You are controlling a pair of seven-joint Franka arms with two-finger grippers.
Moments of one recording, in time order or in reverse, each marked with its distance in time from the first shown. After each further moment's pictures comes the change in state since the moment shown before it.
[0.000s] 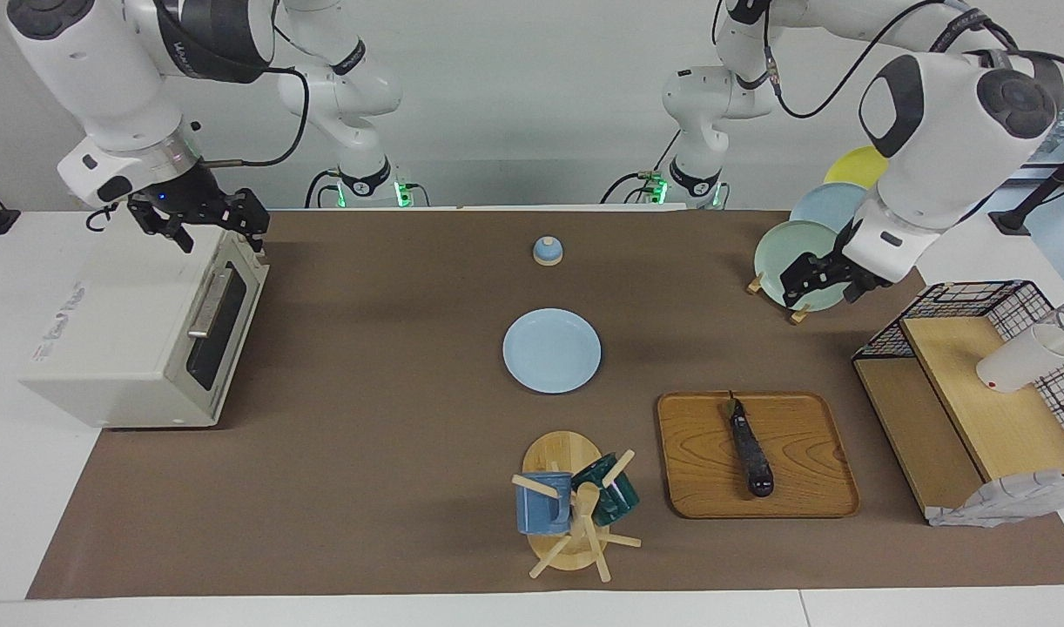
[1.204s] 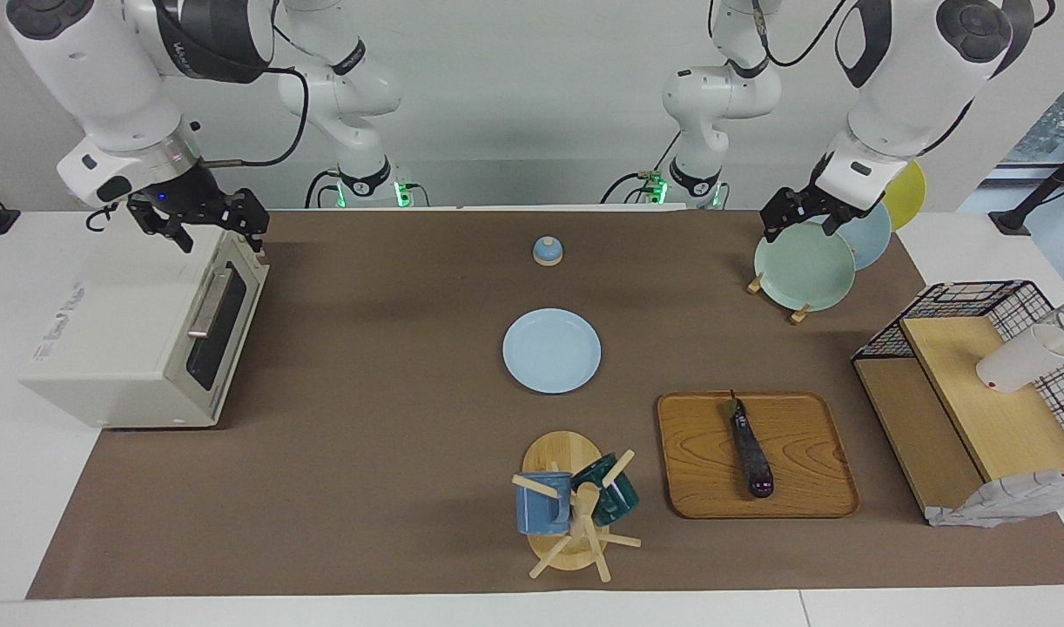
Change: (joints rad) left arm 0.014 -0.156 -0.044 -0.163 -0.002 -0.033 -0.049; right arm 0.000 0.000 0.000 0.000 0.000 0.000 0.000
